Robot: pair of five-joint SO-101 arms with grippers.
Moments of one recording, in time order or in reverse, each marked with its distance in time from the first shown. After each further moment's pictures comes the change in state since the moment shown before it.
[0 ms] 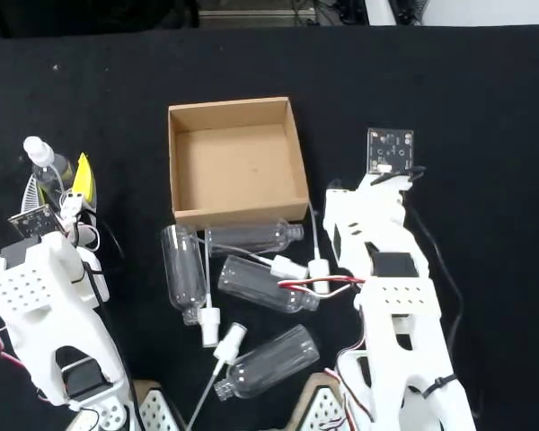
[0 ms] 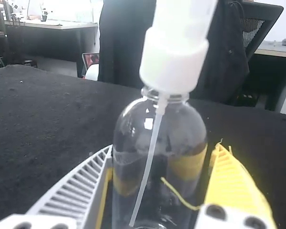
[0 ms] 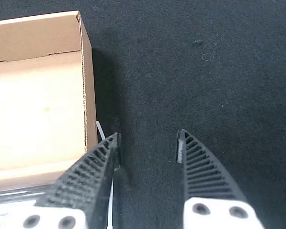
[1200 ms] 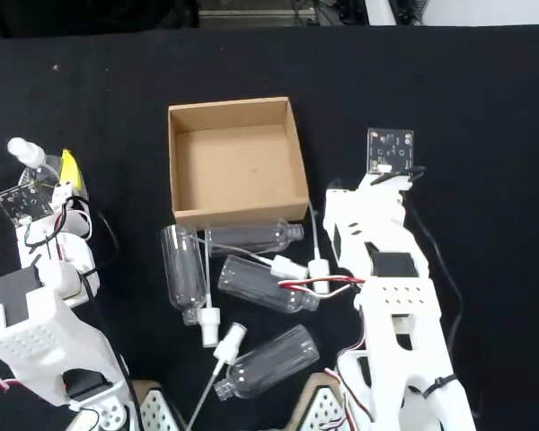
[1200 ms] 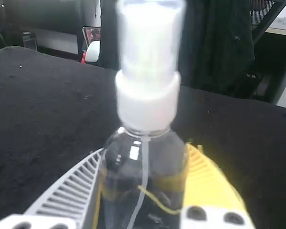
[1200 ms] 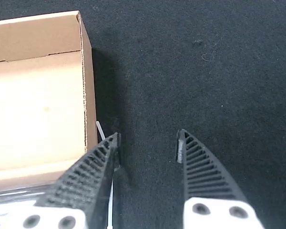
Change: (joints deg) left arm 0.0 -21.4 4.8 23.7 0.0; right arm 0.0 0.0 0.0 0.0 0.0
